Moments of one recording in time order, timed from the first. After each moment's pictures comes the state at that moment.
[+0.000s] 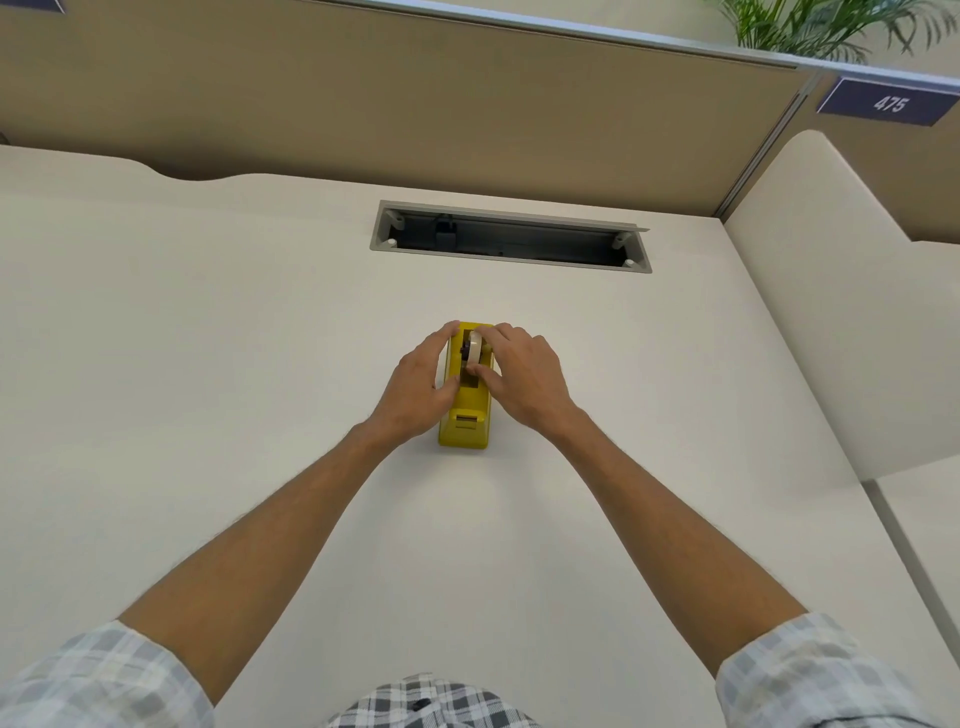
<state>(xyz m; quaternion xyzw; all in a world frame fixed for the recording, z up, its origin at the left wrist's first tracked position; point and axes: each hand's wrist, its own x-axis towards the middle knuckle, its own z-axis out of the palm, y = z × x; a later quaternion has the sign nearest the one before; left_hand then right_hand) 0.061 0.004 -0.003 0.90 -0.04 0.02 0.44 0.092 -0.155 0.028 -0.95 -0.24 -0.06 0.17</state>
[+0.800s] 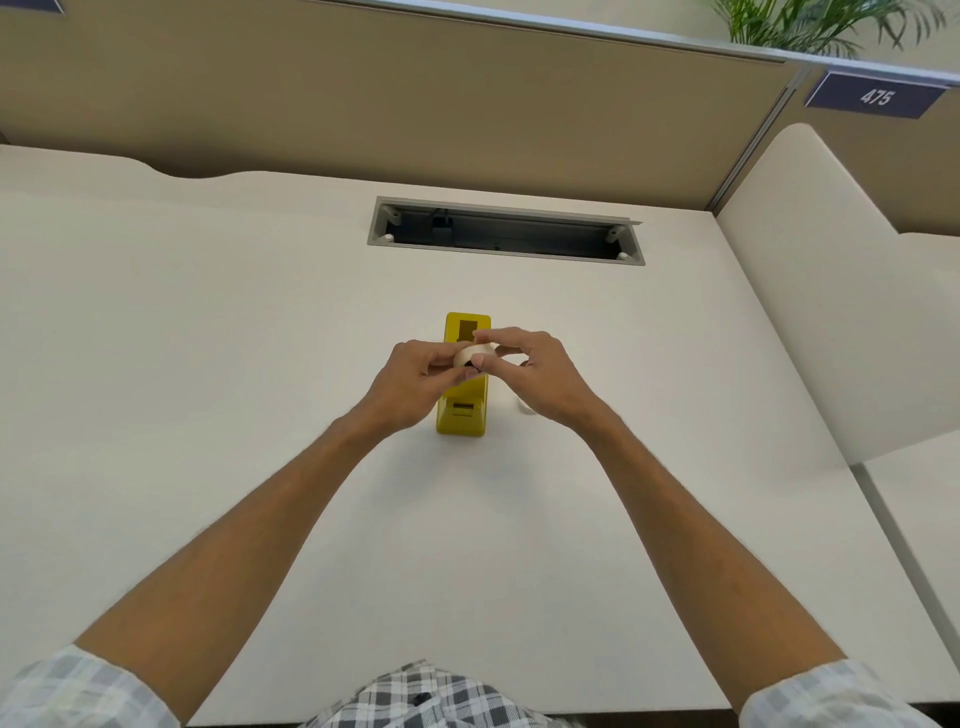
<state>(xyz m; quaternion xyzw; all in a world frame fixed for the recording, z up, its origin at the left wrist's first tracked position) 0.034 0.005 0.034 0.80 -0.09 -0.03 0.59 0.063 -0.179 0.059 -0.85 -0.16 0.10 0.49</state>
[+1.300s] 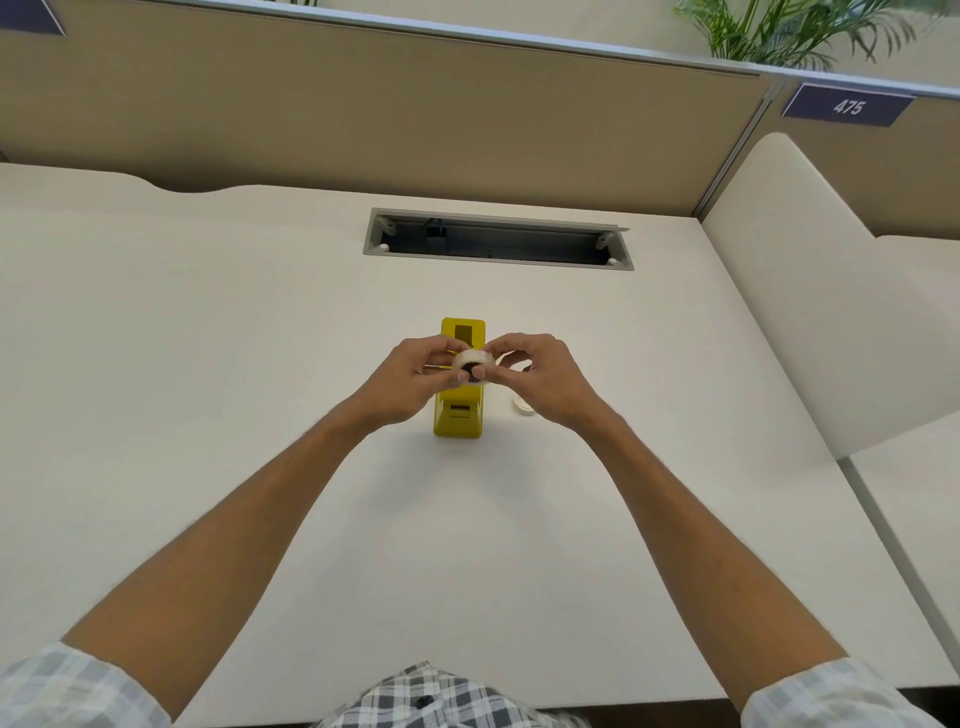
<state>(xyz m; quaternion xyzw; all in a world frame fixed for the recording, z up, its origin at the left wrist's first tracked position) 0.034 0.011 0.051 0.79 -0.09 -0.11 0.60 0.058 -0.189 0.063 -0.86 -0.17 0.07 0.47</state>
